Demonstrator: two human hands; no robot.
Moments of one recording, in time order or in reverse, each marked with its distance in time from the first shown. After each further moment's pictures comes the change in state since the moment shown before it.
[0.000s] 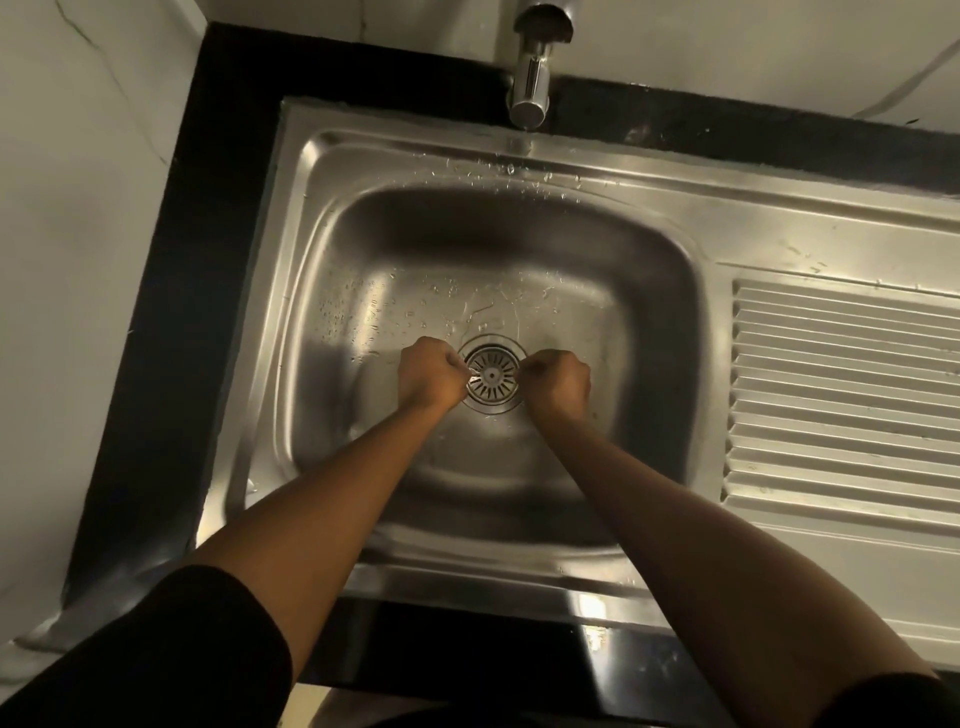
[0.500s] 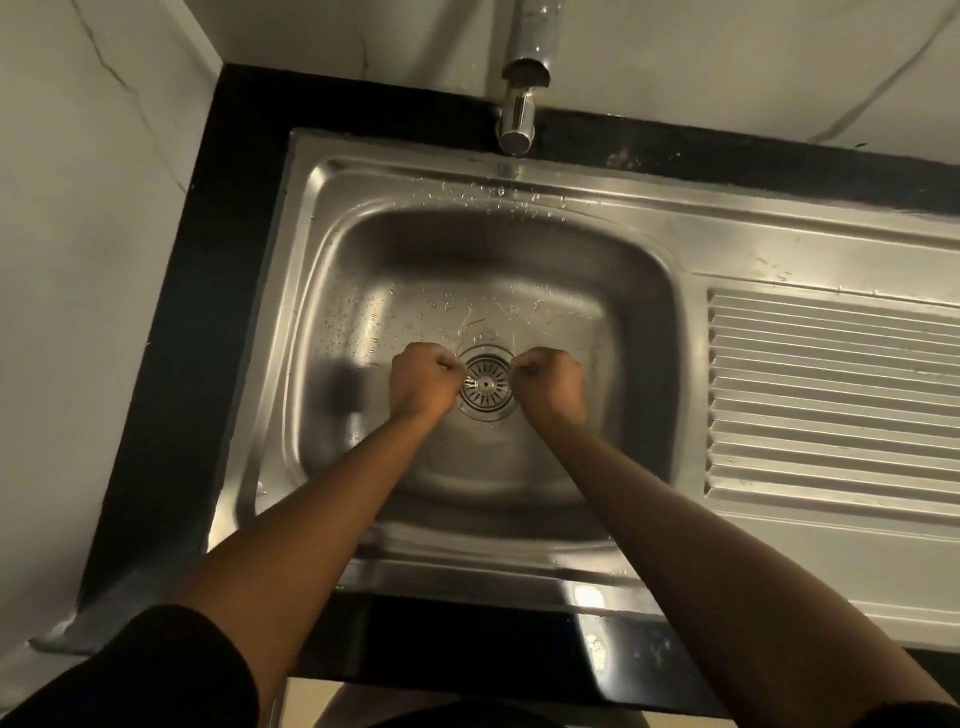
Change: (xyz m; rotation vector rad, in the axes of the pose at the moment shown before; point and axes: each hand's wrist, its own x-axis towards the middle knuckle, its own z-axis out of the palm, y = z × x) left_hand -0.028 0.021 -0.029 -0.046 0.025 0.115; right_hand -0.020 -0.020 -0.022 0.055 -0.010 -0.074
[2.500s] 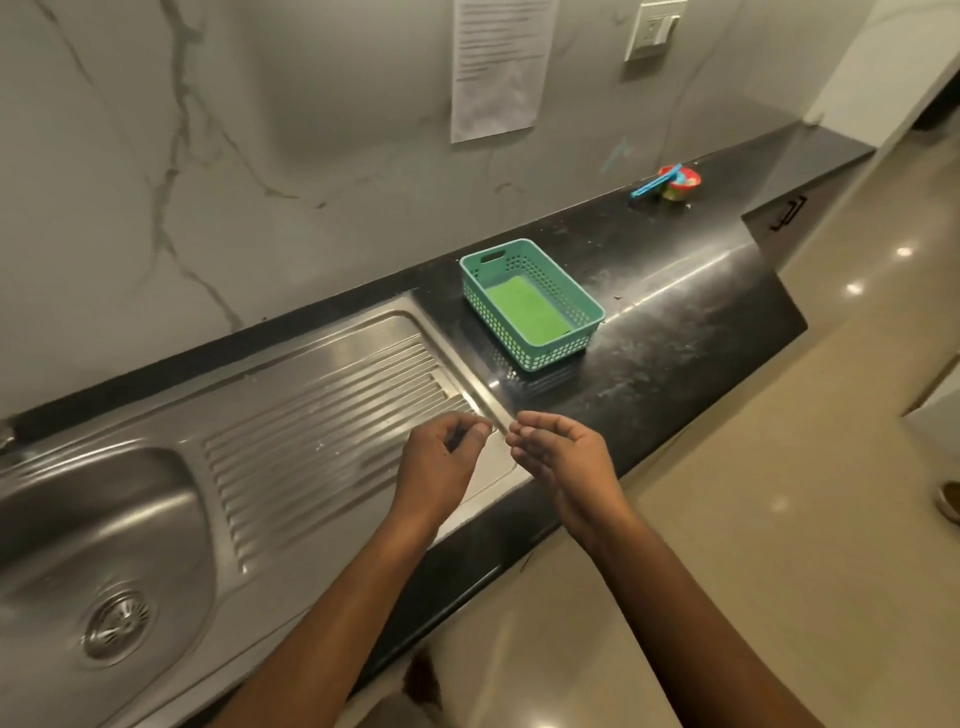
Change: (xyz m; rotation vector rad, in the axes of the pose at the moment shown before) left_hand -0.419 0.326 0.282 -0.226 -0.573 0.695; right_hand -0.253 0.304 -0.457 1.285 0.454 0.034
